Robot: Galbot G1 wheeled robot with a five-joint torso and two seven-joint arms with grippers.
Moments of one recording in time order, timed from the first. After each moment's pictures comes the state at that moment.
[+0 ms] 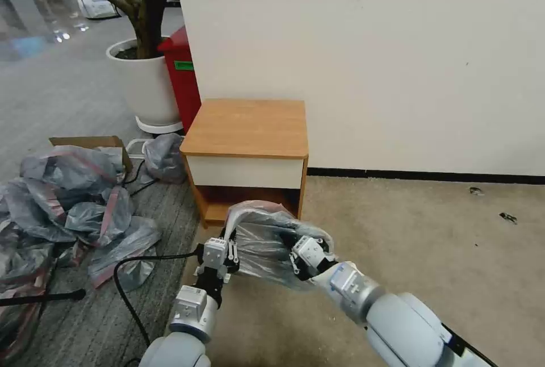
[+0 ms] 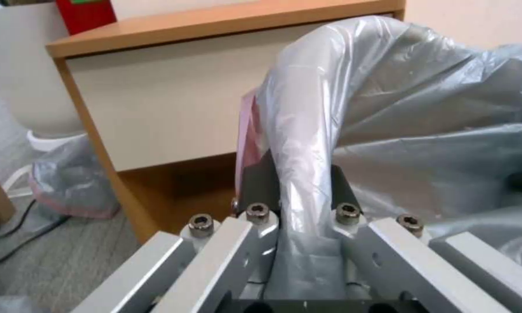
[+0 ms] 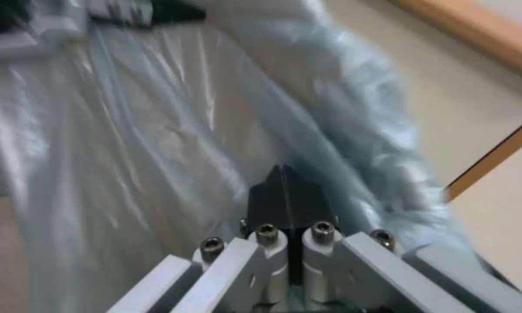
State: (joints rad) left arm 1.64 -1.31 -0.27 -2.20 0.01 0.15 -0.14; right arm -1.25 1.01 -0.03 2.20 -0.07 -0.52 -0.15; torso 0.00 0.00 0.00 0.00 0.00
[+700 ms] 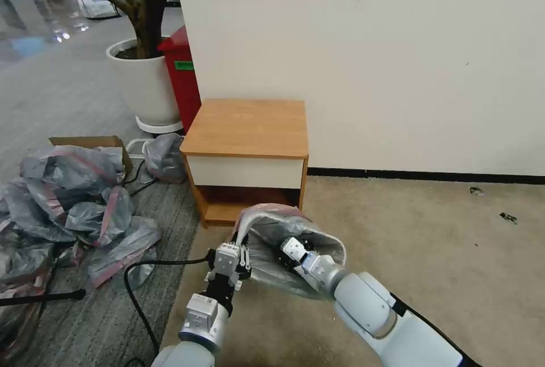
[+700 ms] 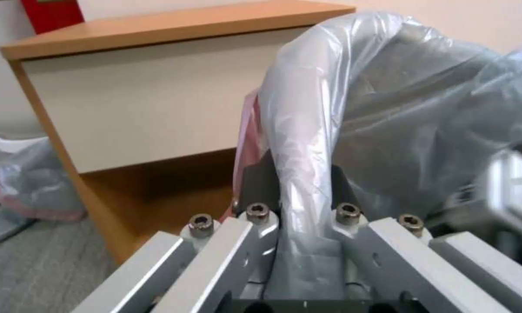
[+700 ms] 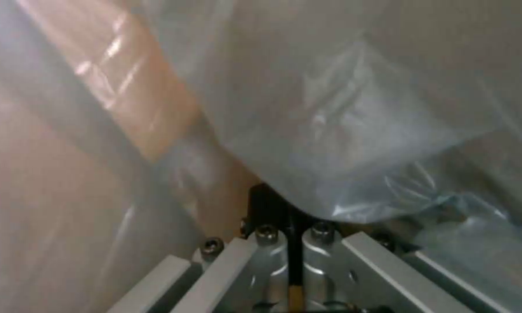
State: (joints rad) left arm 1.67 -1.32 -0.20 -2.24 0.03 0.15 -0.14; right arm -1.08 1.10 -0.13 1.89 -0.12 -0.54 -0.18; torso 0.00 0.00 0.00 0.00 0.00
